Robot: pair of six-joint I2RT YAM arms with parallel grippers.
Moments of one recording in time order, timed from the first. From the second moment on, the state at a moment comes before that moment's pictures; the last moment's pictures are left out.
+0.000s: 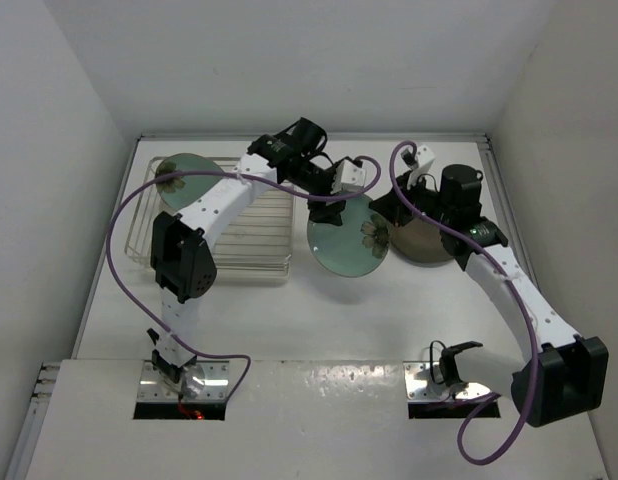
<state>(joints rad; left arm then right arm) -0.60 2.02 2.03 -0.94 0.74 0.96 0.22 1.15 0.90 -0.12 -0.55 0.06</state>
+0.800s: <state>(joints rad) -0.46 1.89 2.25 -1.18 0.62 1.14 0.23 1.01 0.89 0.01 -0.50 0.04</state>
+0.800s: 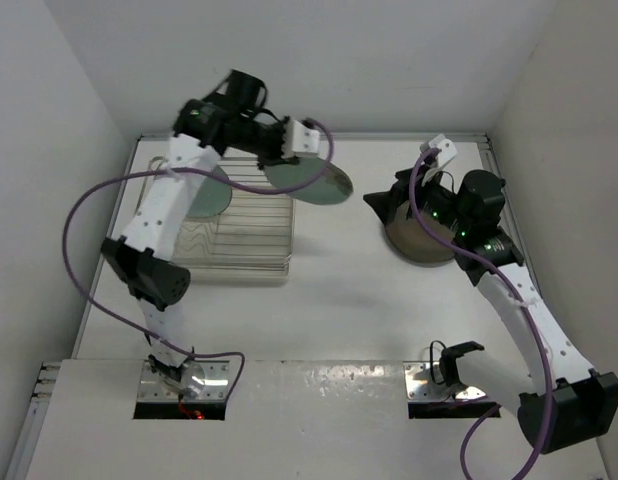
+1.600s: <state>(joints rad) 0.21 1.75 2.02 -1.36 0.63 1.66 0.23 1.13 0.89 0.06 -0.51 0.10</state>
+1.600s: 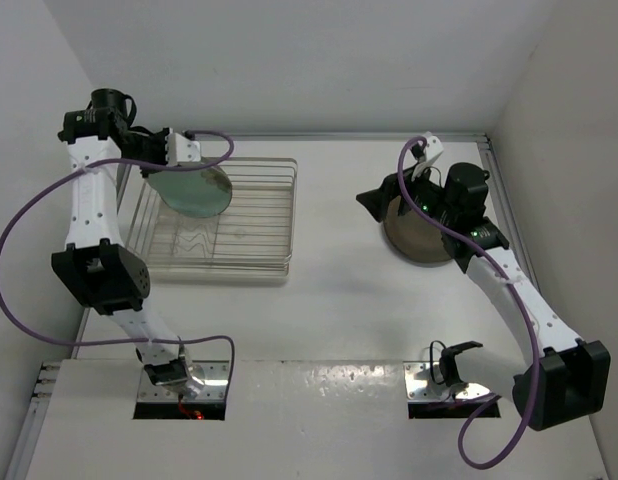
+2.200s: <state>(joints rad) 0.21 1.81 2.00 -1.35 0.61 1.85 0.23 1.14 0.89 0.09 -0.51 0.14</state>
